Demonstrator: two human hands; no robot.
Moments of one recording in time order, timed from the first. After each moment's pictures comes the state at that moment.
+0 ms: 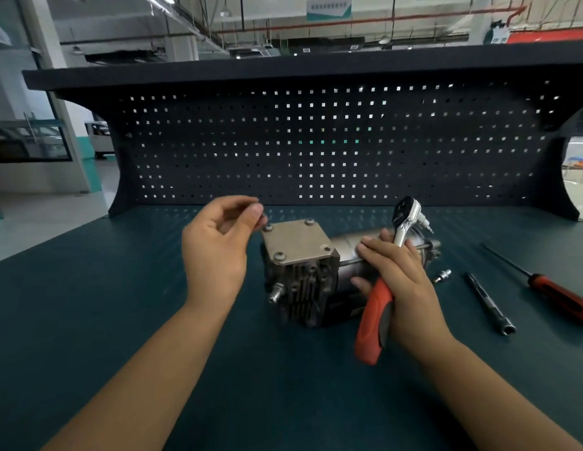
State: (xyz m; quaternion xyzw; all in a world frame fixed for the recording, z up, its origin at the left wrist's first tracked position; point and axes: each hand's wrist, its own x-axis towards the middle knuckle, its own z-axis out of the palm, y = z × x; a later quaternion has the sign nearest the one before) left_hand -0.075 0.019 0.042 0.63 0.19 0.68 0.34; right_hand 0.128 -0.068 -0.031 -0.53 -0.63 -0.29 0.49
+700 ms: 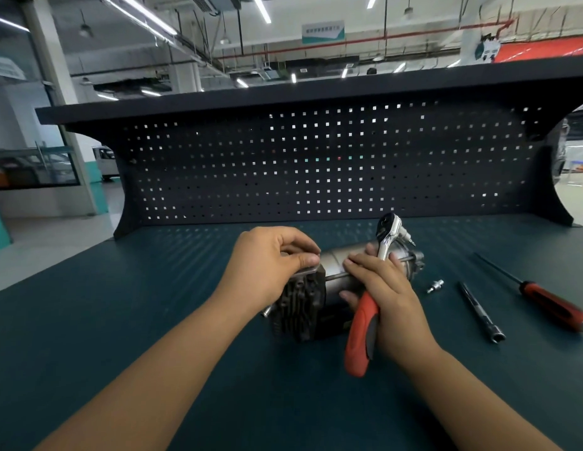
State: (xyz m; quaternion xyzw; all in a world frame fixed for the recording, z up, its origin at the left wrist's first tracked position) left_hand -0.051 -0.019 0.071 0.83 0.28 0.42 0.24; right_hand 0.126 -0.072 -0.026 -0.52 -0.63 -0.31 0.49
